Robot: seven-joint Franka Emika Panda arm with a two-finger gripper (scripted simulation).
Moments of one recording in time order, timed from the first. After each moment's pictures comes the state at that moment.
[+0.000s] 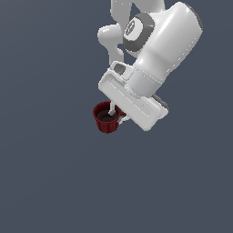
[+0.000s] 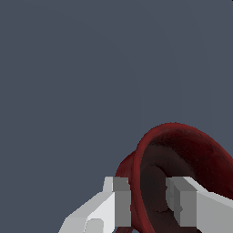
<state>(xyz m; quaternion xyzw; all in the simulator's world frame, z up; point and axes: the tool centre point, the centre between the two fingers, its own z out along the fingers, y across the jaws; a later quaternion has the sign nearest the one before) 0.067 -0.001 0.310 0.90 -0.31 0.19 0.22</state>
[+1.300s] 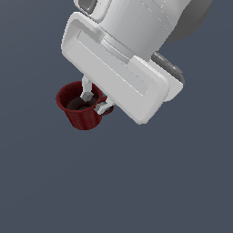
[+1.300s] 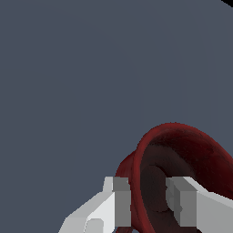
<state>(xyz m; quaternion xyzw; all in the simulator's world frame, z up) 0.135 -0.046 0.439 0.90 -0.31 0.20 0.22</state>
